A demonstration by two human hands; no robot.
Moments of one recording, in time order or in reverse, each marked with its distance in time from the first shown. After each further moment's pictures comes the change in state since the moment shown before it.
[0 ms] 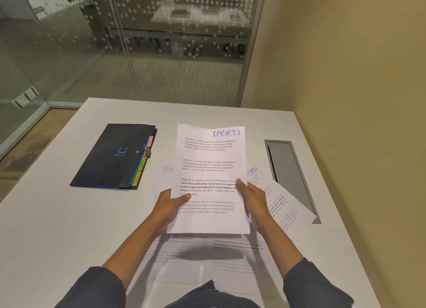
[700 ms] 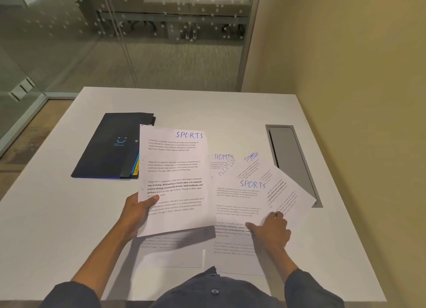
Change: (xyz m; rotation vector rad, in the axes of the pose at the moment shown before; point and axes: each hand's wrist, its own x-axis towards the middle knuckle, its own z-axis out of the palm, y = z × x) left_hand -0.027 -0.015 -0.065 0.023 0.198 -0.064; right_hand -0.024 0.101 -0.072 -1.408 0.325 0.215
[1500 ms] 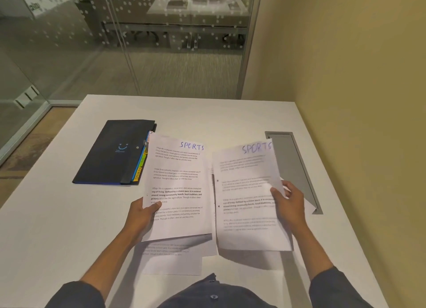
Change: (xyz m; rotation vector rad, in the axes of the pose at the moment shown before) left_hand -0.003 0.000 0.015 0.085 0.051 0.022; right_hand 0.020 -0.007 -0.100 1.188 0.061 -0.224
